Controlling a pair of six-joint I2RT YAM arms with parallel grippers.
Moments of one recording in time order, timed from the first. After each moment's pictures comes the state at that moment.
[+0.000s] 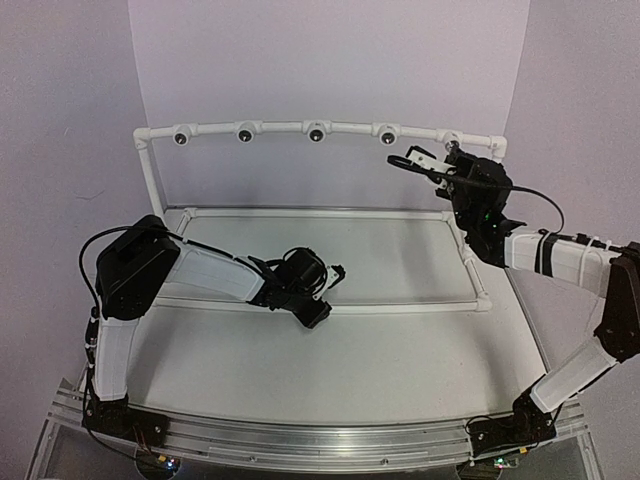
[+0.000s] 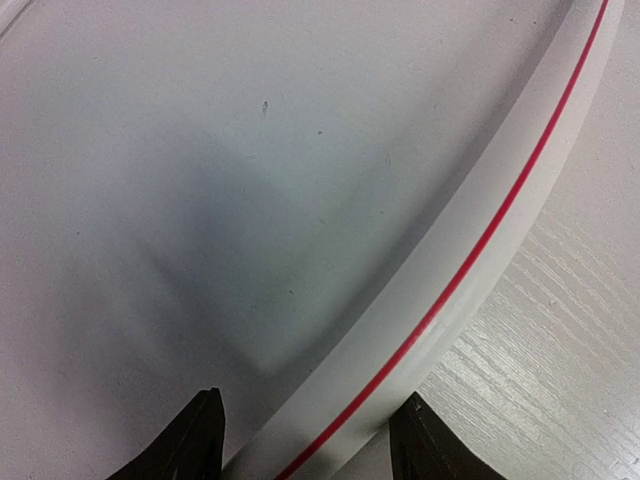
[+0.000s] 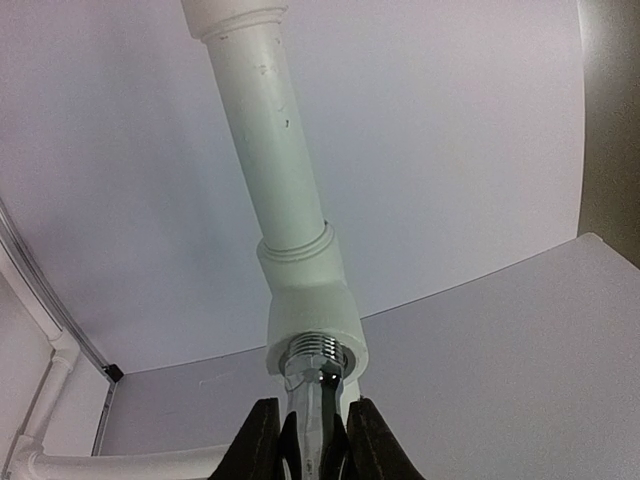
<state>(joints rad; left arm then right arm) -0.95 2.12 1.33 -0.14 -0.10 0.02 0.49 1.49 1.06 0.63 0.59 -1.44</state>
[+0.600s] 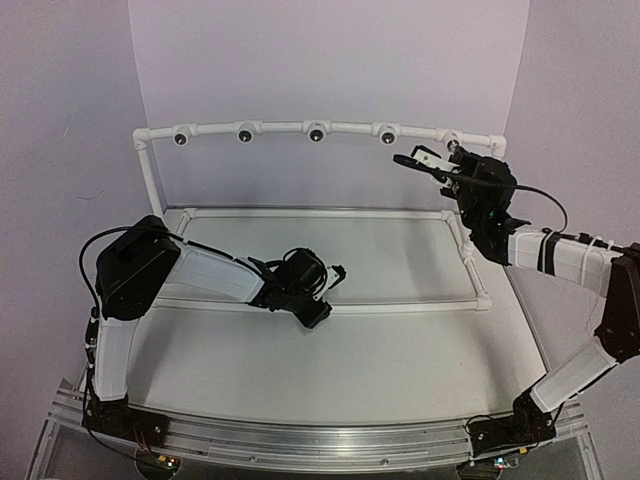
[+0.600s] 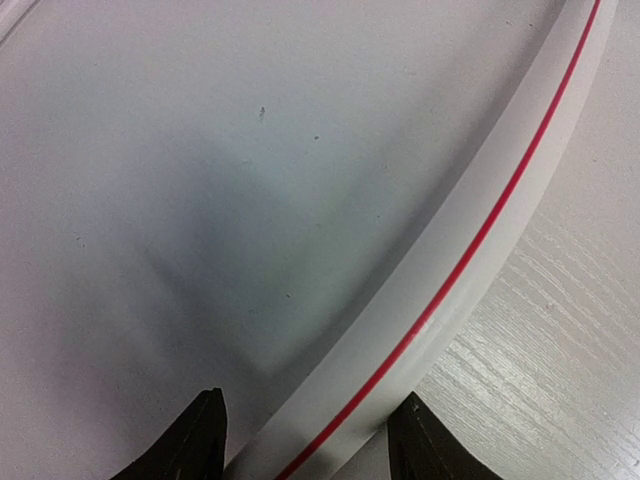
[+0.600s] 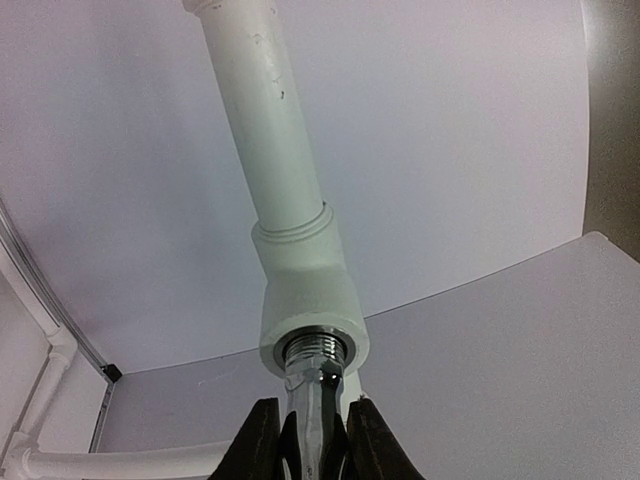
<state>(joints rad) -0.95 2.12 1.32 -0.12 -0.11 0.03 0.45 1.49 1.06 0.61 0.54 -1.43</state>
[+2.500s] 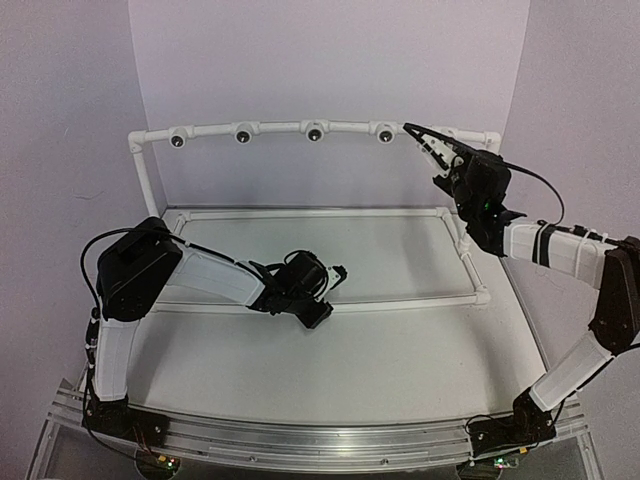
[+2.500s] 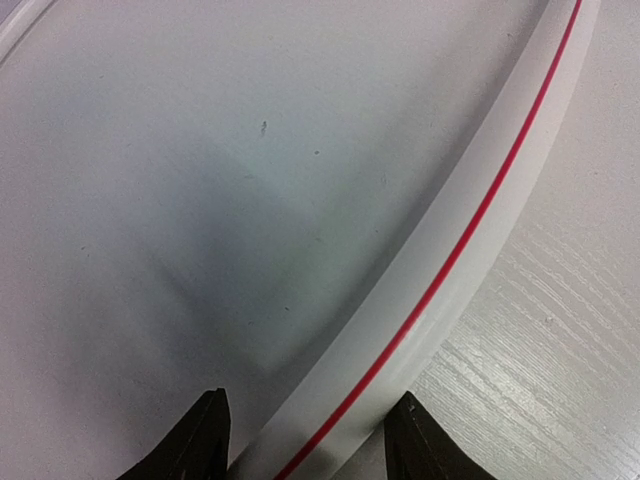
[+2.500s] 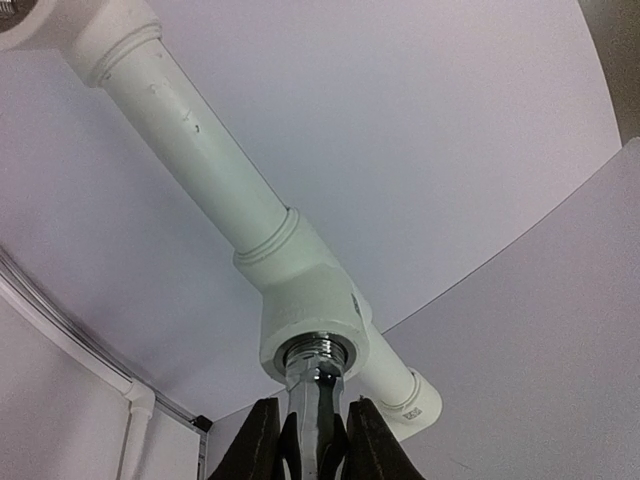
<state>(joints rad) -0.96 2.13 1.30 -0.08 -0.13 0.02 0.44 1.54 1.14 0.57 0.52 -1.06</state>
